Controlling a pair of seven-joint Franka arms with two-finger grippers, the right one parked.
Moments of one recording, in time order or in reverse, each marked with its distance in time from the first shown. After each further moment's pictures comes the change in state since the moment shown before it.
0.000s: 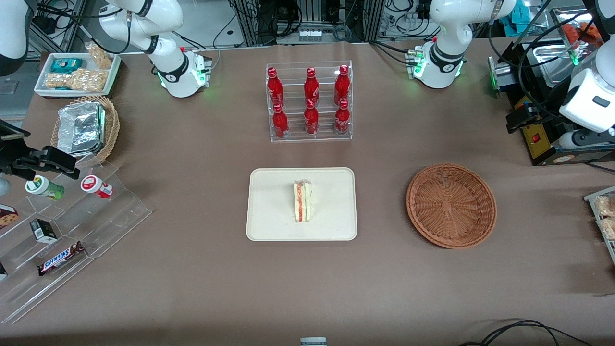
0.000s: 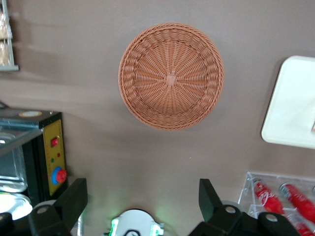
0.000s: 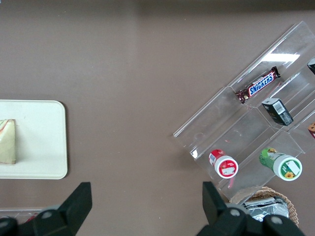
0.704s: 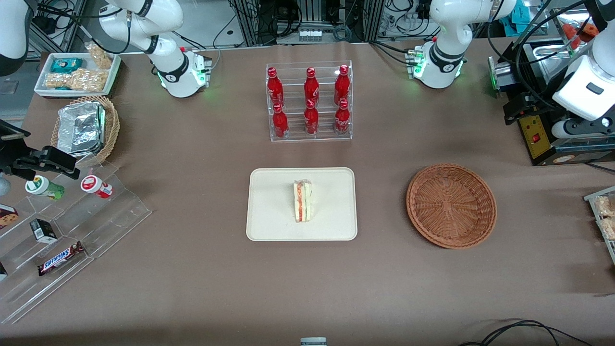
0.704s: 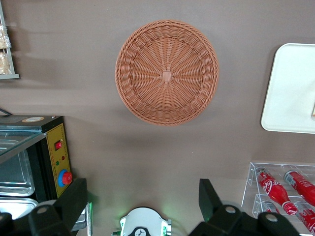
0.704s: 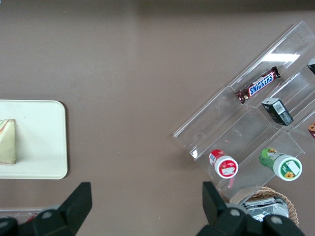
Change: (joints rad) arm -0.007 -0.025 -0.013 0.001 0.001 -0.022 0.024
